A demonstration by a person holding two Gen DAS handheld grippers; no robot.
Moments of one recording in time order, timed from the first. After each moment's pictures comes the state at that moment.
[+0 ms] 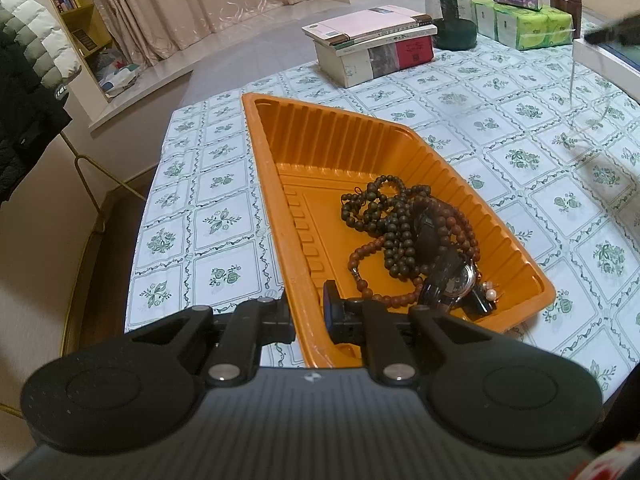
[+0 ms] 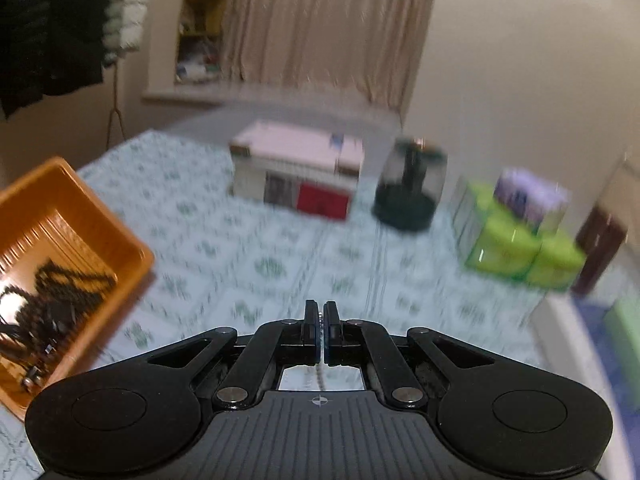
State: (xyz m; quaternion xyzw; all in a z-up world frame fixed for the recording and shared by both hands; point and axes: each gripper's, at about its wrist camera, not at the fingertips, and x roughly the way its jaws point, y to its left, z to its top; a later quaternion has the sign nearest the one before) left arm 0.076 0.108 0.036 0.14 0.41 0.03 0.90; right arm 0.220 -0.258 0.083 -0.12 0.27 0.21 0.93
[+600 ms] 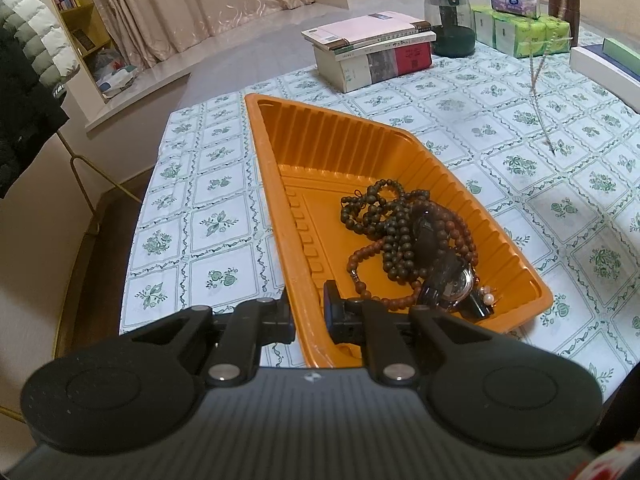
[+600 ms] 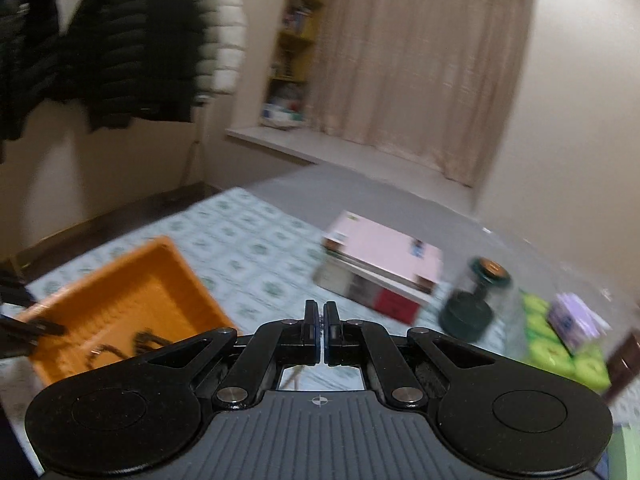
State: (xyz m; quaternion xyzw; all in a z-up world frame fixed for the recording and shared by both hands) left arm 0.076 0.115 0.036 0.13 0.40 0.02 0.90; right arm 0.188 -0.175 0.174 -0.16 0.21 0.35 0.90
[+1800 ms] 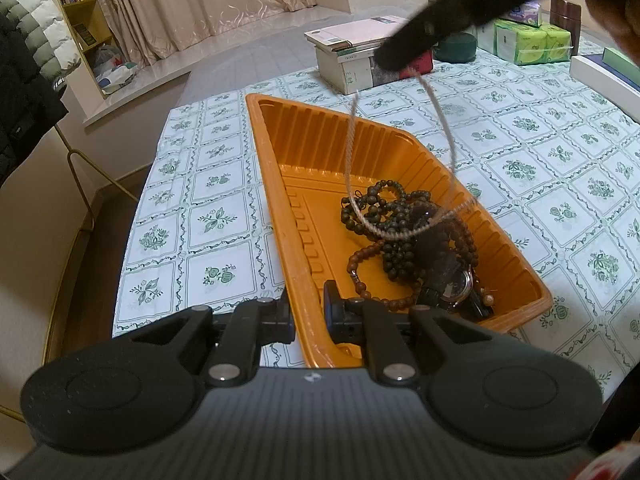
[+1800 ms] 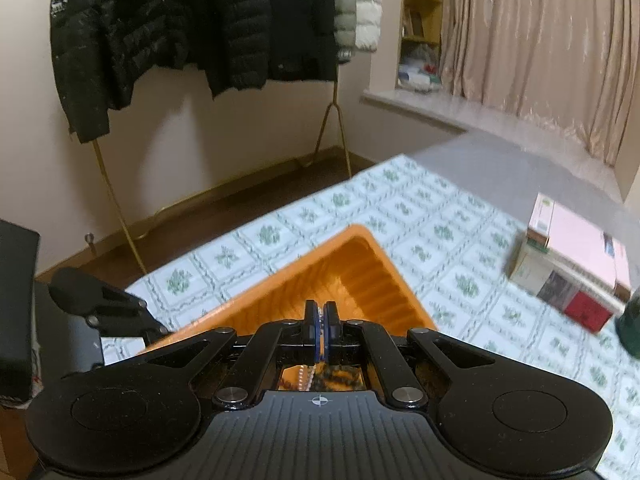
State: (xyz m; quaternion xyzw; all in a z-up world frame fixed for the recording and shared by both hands) left arm 0.073 0.118 0.034 0.12 0.40 0.02 0.91; right arm 0.185 -0.025 0.113 -0.14 0.30 0.49 0.80
